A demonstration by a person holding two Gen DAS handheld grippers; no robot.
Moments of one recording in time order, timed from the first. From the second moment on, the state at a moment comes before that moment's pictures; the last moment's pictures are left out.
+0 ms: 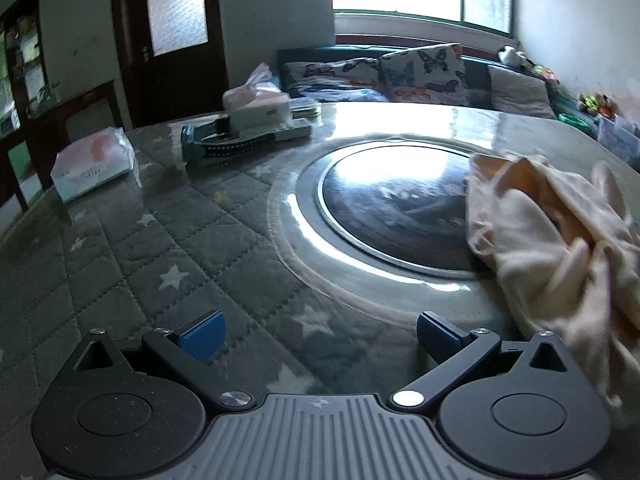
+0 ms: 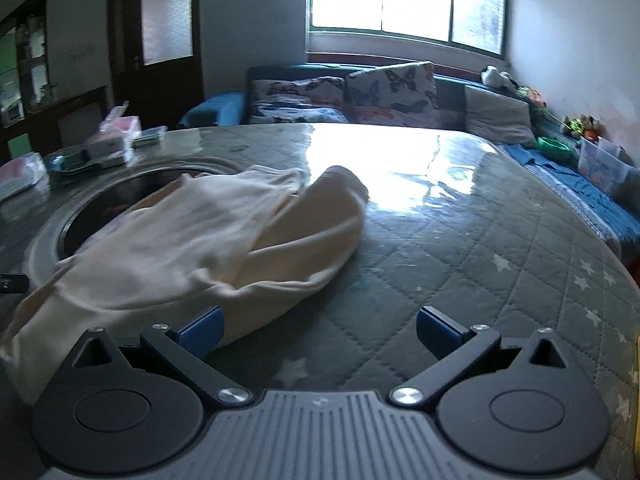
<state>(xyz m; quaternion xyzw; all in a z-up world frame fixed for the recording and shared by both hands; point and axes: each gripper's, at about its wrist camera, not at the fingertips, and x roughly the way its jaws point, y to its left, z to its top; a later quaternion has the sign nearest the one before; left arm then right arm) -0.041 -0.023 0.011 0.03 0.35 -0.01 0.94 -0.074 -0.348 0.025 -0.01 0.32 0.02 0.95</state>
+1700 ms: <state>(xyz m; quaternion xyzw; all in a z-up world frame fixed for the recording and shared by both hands) -0.115 -0.102 0.035 0.11 0.38 -0.12 0.91 -0.134 -0.295 0.030 -0.05 0.34 0.08 0.94</state>
